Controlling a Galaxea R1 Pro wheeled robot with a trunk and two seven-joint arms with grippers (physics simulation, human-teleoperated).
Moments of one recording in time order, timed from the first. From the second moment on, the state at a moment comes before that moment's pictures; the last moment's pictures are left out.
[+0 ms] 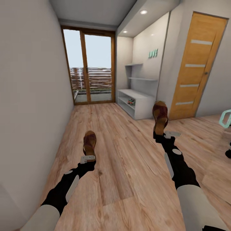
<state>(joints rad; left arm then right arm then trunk) -0.58 -0.03 -0.04 -0.82 0.19 0.26 -0.16 -0.73 0.00 -0.19 -0.99 0.08 0.11 0.00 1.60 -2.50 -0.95</state>
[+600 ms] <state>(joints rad) -0.58 -0.03 -0.05 -0.82 0.19 0.26 -0.16 -0.73 0.00 -0.19 -0.99 0.08 0.11 0.00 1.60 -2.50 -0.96</state>
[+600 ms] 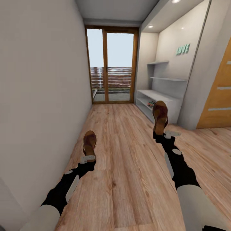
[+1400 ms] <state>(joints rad) -0.58 -0.03 -0.05 -0.82 0.19 0.26 -0.16 -0.73 0.00 -0.19 -0.99 0.08 0.12 0.00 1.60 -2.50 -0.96</state>
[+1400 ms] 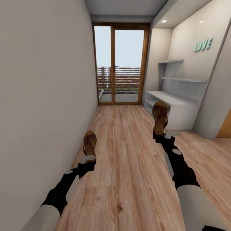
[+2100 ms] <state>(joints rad) -0.58 -0.03 -0.05 -0.82 0.19 0.26 -0.16 -0.73 0.00 -0.19 -1.00 0.08 0.13 0.00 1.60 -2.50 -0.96</state>
